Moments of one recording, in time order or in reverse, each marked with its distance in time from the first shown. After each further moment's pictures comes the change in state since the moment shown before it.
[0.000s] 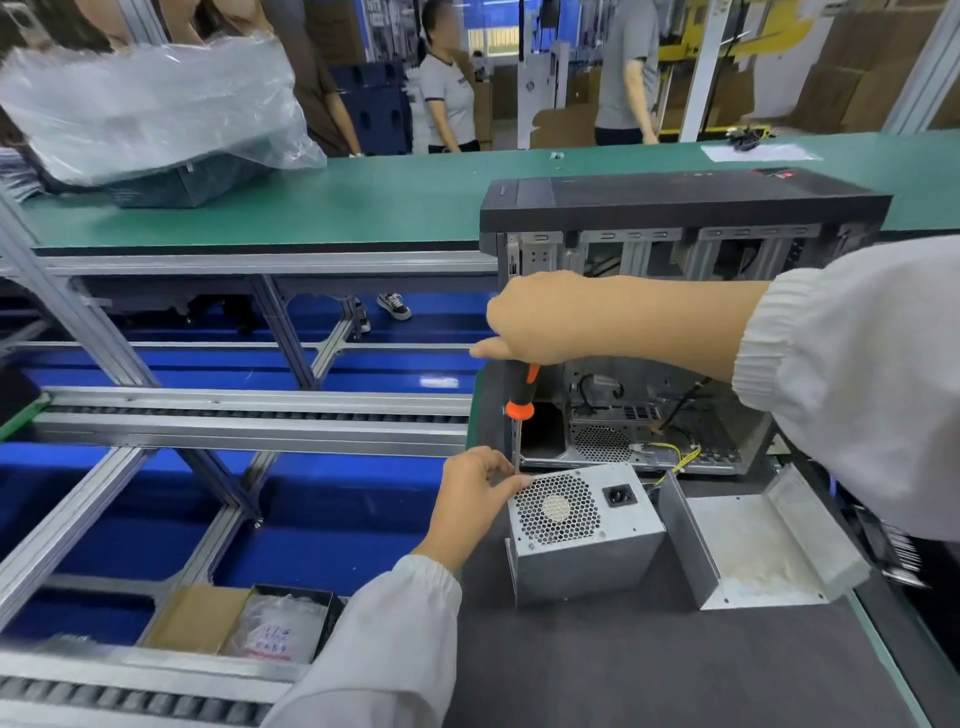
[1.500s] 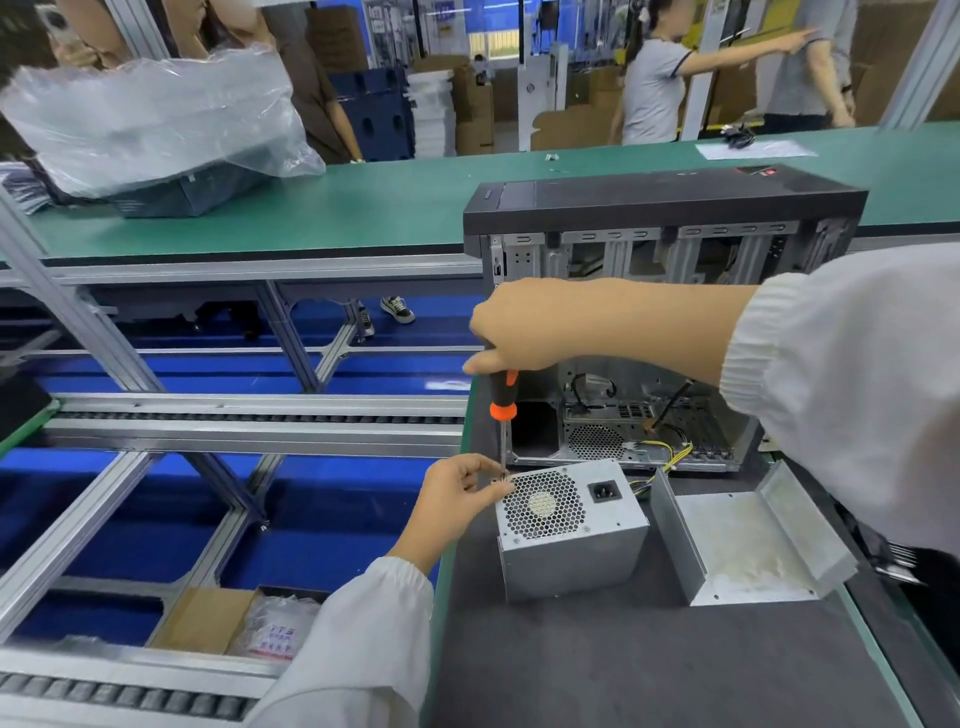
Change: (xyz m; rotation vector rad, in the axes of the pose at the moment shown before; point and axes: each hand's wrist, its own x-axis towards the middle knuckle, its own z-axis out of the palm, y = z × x) left_hand -0.008 -0.008 -0.010 -0.131 -0.087 -0.012; right_hand -0.014 0.004 -0.002 0.072 -0.002 -0.083
